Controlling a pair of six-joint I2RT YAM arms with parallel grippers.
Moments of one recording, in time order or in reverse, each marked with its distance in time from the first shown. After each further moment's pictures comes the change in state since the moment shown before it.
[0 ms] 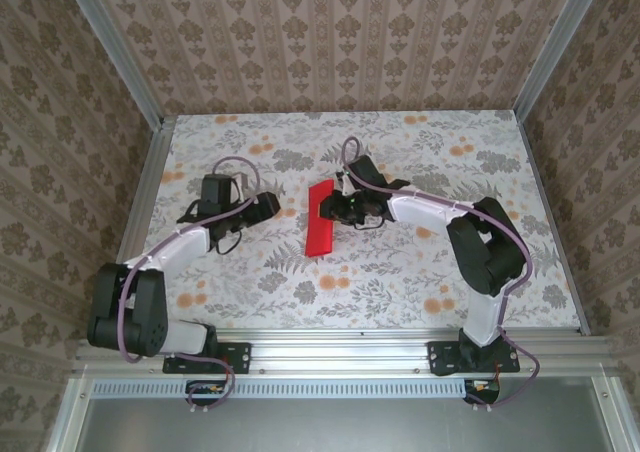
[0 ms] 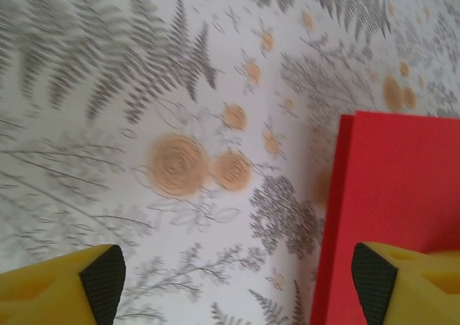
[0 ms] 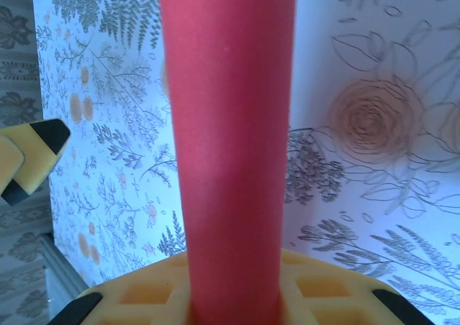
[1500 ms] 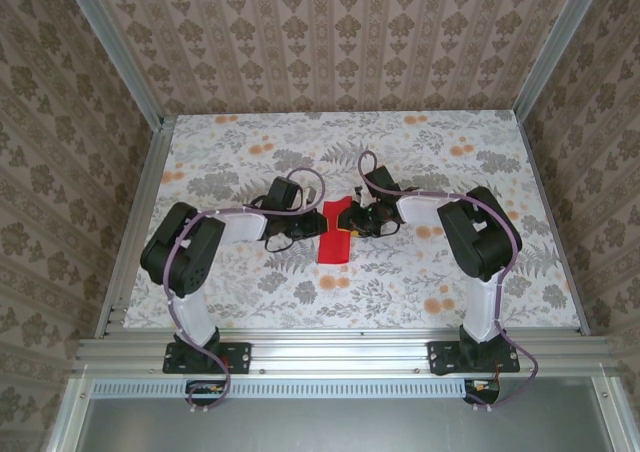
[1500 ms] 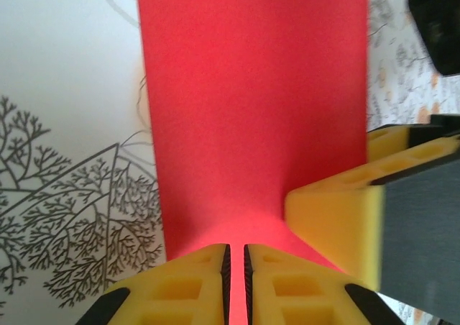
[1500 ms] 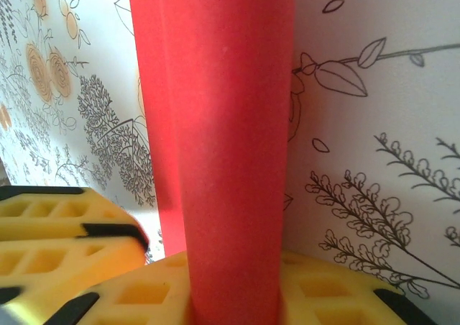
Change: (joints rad) left arm -0.311 0.444 0.193 0.125 0.151 -0.093; right arm -0.110 0.102 -0.091 0.032 -0.093 -0.027
